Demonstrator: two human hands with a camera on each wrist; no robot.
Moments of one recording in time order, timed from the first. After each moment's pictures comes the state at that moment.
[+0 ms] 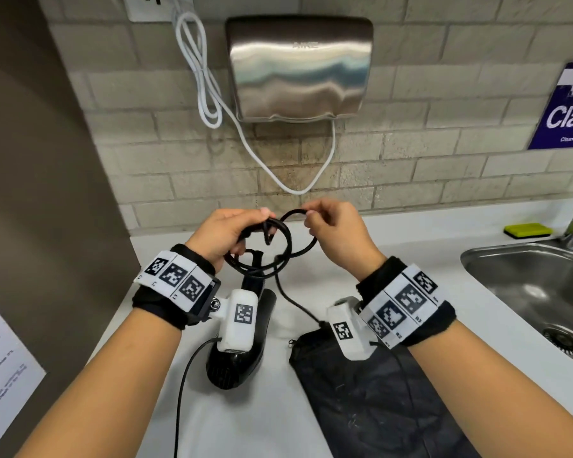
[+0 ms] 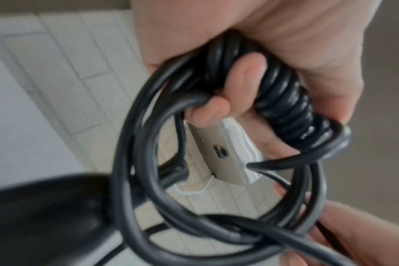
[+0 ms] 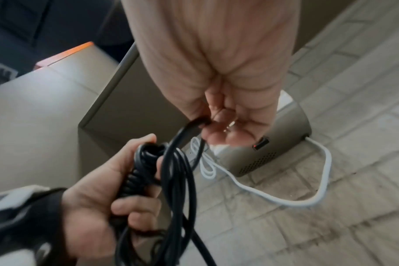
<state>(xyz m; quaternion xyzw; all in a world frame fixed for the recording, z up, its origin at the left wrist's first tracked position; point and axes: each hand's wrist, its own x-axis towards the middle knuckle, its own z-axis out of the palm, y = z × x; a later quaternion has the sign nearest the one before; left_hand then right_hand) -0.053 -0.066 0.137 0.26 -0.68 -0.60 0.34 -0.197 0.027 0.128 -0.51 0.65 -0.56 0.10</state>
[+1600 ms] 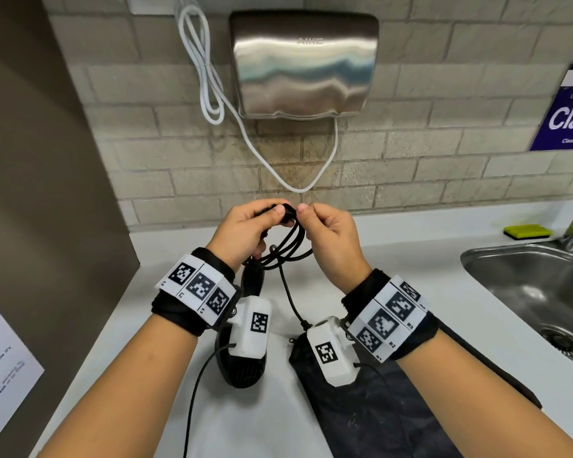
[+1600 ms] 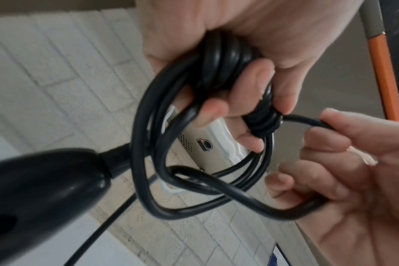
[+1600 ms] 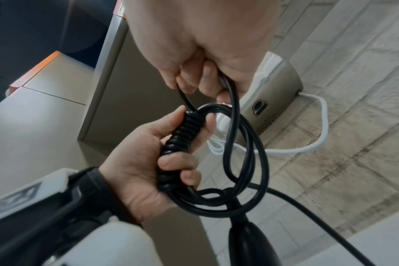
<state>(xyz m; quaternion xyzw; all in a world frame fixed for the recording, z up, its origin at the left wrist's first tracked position) -0.063 -0.050 0.134 0.23 -0.71 -0.56 0.36 -0.172 0.031 0.119 -0.52 0.49 -0.69 0.10</state>
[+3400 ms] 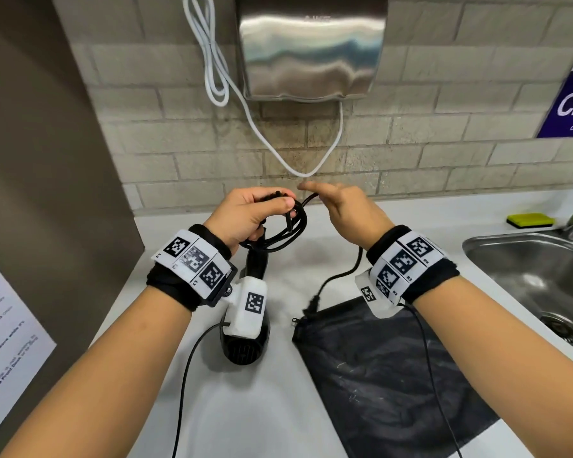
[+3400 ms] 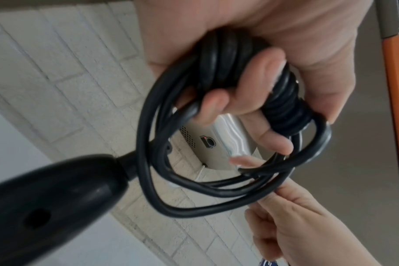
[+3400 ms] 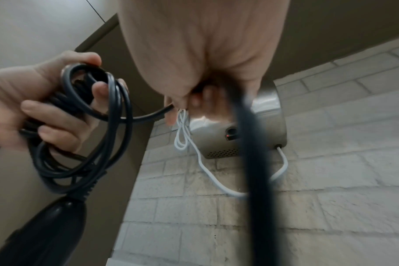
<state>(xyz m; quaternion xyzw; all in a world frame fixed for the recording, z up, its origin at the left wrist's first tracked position) -0.050 -0.045 0.138 0.23 -0.71 -0.58 0.33 -0.224 0.027 0.123 -0.65 0.69 -0.31 -0.07</state>
